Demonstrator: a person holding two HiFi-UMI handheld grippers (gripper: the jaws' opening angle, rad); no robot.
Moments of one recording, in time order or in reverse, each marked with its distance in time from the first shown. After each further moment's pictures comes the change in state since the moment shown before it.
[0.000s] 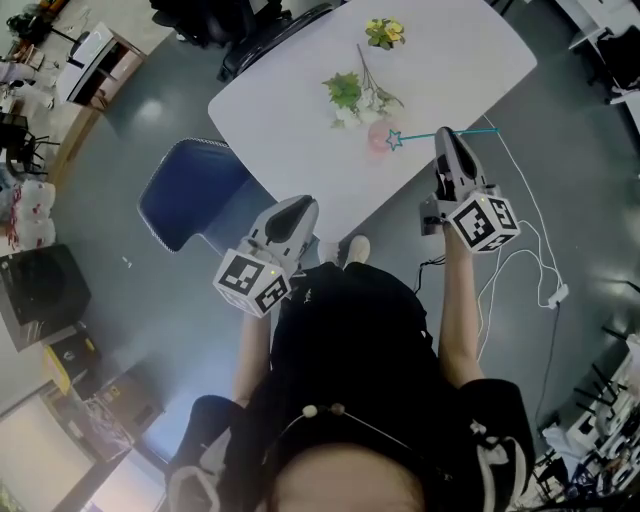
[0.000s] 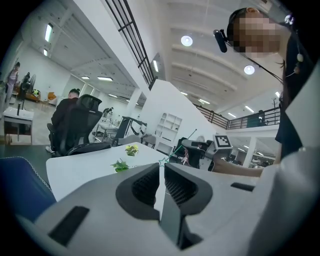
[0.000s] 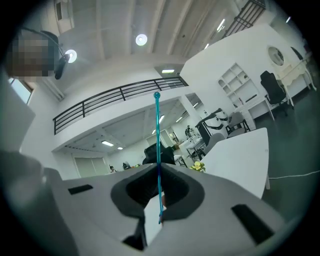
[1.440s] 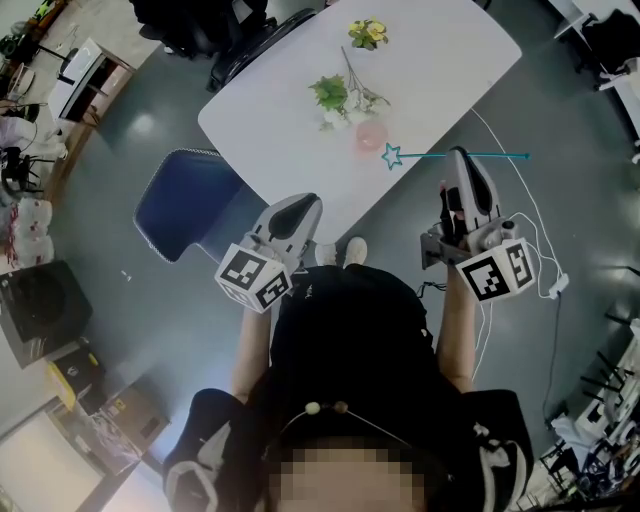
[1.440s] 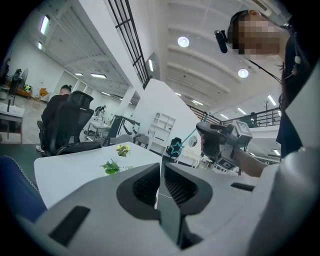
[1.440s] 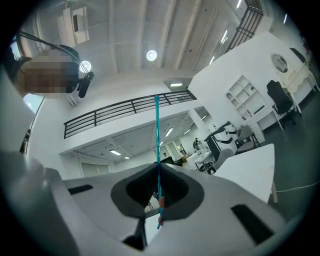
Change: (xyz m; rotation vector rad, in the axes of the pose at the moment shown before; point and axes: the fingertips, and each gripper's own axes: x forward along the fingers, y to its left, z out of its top) left arm 0.018 -0.018 0.002 0.009 0.001 -0.092; right arm -0.066 0.077 0.069 -0.054 -0.148 0.079
